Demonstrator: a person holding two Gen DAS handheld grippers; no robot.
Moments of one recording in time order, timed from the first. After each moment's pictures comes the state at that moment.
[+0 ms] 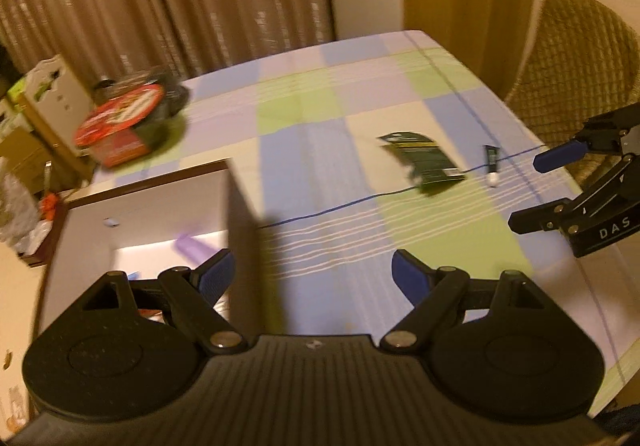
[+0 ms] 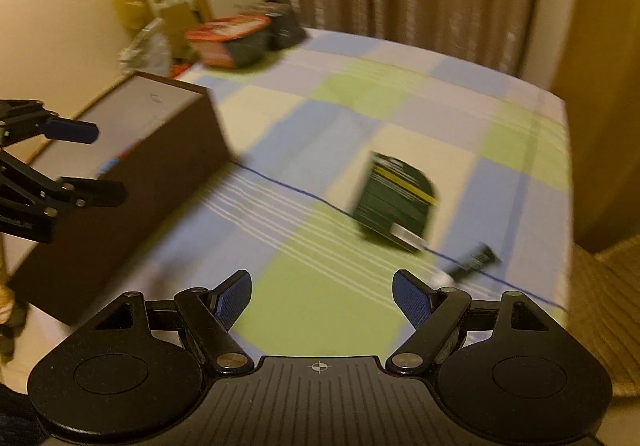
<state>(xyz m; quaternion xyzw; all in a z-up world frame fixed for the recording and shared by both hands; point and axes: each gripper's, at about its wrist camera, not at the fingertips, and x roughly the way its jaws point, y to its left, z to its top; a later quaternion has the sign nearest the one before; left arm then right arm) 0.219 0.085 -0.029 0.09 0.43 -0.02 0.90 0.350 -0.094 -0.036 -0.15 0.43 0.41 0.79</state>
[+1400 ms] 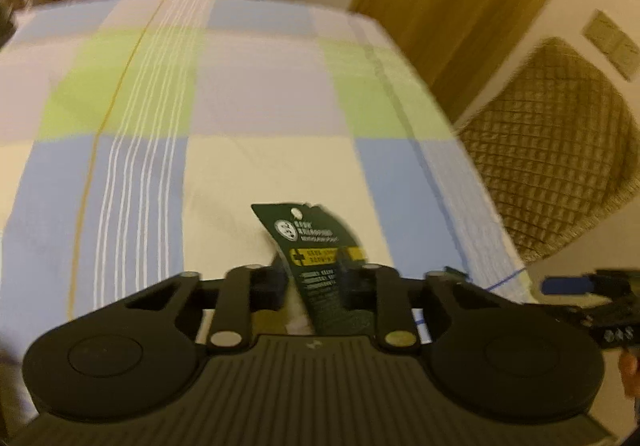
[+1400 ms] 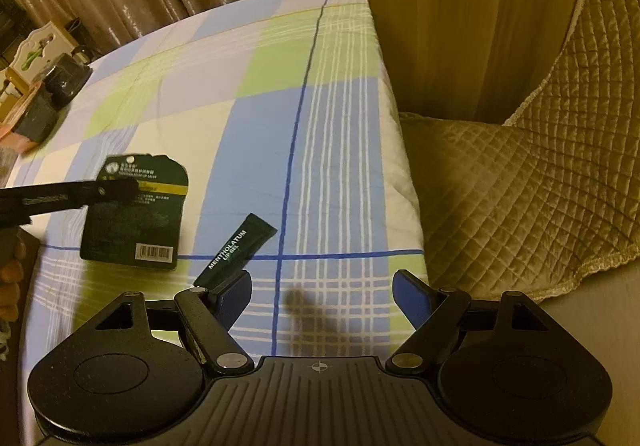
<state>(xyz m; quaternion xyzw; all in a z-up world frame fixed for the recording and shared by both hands) 0.435 0.031 -0.155 -0.09 0.46 -0.15 0.87 0.497 -0.191 -0.104 -0.01 0.52 0.22 0.82</state>
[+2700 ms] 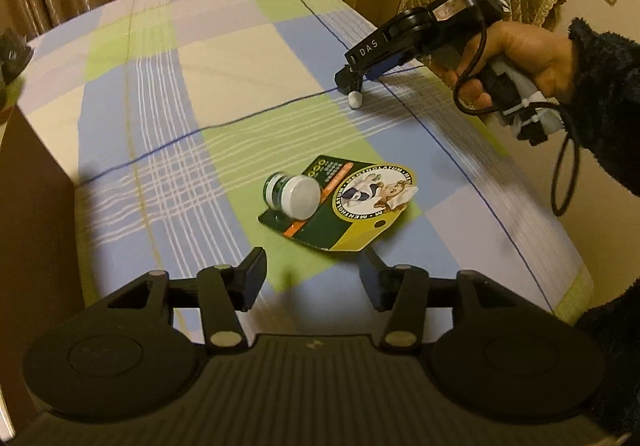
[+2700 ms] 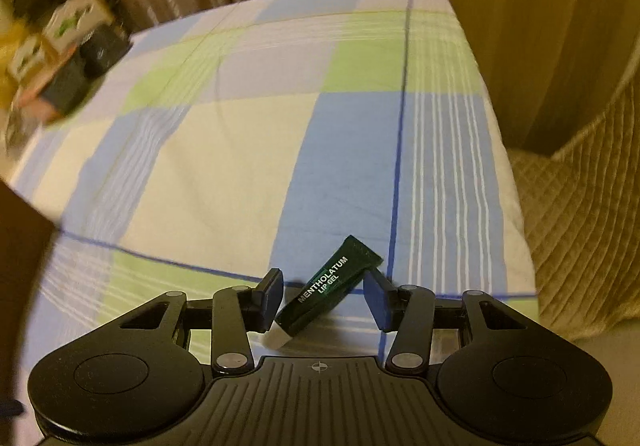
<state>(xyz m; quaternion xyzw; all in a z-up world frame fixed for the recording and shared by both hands) 0.226 0.034 -0.101 0.05 0.50 -0.20 0.84 0.491 -0.118 -0.128 -0.06 0.50 0.27 0.82</state>
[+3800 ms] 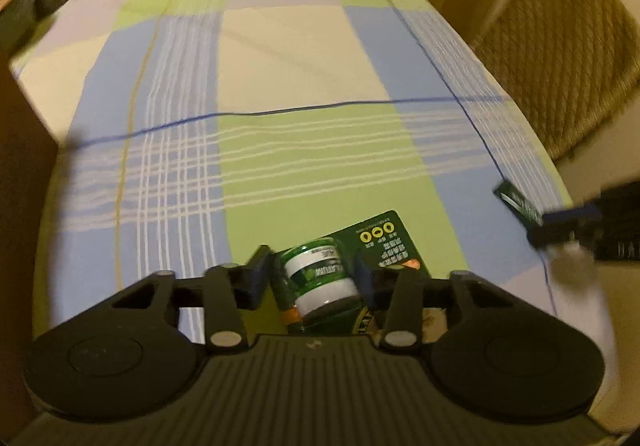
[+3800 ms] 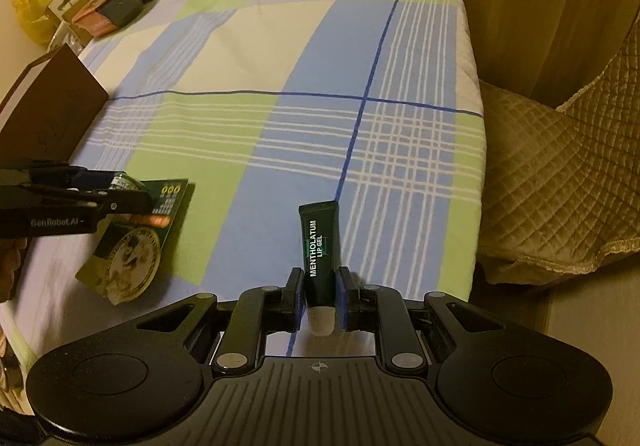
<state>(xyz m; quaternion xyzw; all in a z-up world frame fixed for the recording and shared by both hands) 0.282 0.005 -0.158 0.00 0.51 -0.09 0.85 0.387 -0.209 -0.119 -0.09 0.54 0.32 0.77</state>
